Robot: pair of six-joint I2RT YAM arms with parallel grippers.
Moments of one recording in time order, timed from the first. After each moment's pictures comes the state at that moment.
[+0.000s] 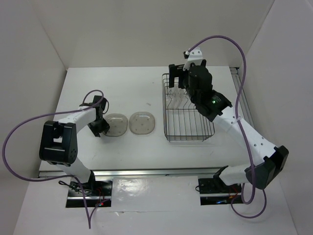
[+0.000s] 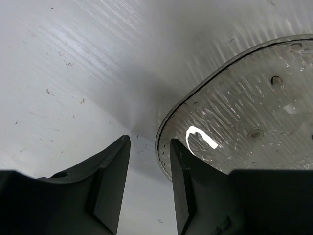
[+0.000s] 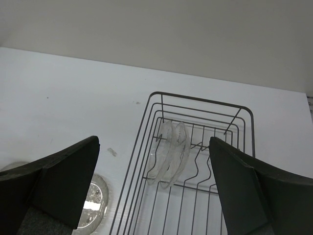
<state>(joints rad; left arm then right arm) -0.09 1.62 0.98 -0.74 -0.26 -0.80 0.63 1.33 1.41 -0.23 0.45 0.07</state>
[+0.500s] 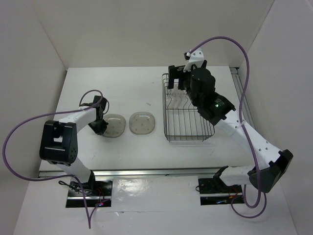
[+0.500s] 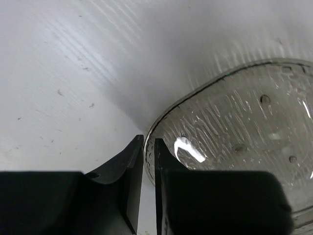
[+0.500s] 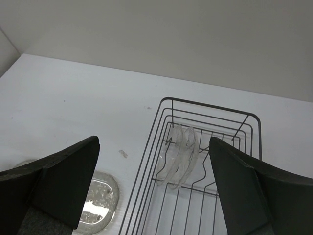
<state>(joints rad) -0.09 1.64 0.97 -0.72 -0.31 -0.90 0.67 1.28 1.41 -0.23 0.45 0.07</state>
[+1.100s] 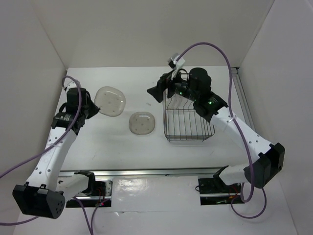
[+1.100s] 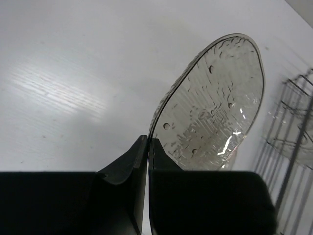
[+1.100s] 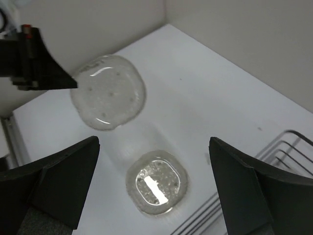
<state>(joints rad) -0.09 1.05 1.05 -0.66 -0.25 -0.67 0.61 1.34 1.33 -0.08 -0.26 0.07</state>
